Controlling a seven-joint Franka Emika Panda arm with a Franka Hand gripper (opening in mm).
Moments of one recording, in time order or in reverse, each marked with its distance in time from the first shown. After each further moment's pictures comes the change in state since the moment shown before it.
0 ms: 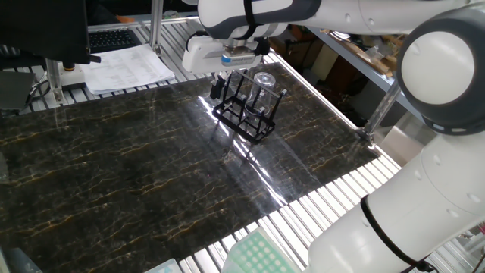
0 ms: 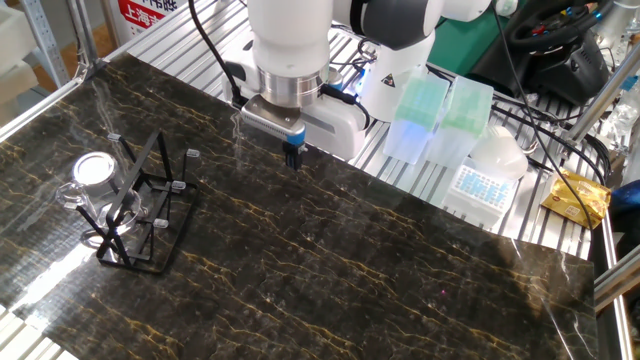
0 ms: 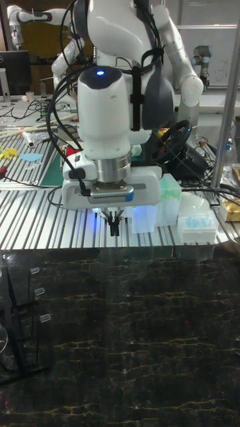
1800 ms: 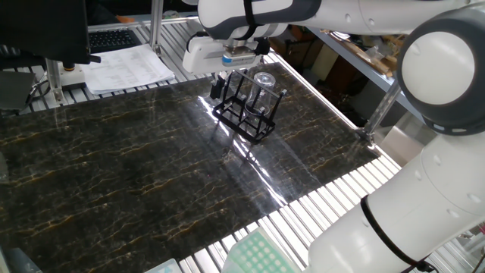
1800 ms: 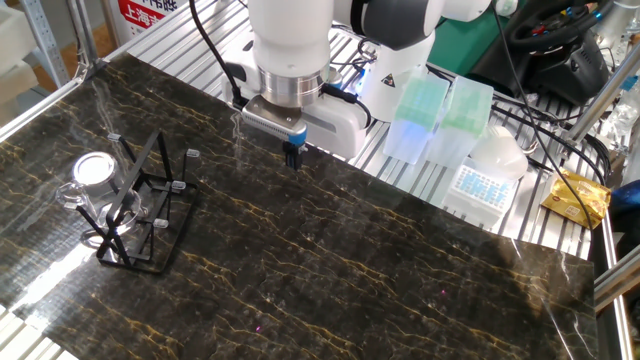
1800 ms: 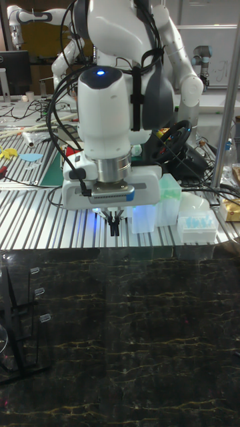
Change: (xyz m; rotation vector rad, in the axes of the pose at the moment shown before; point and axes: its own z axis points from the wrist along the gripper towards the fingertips) arm 0.000 0.000 0.000 0.001 -0.005 -0.026
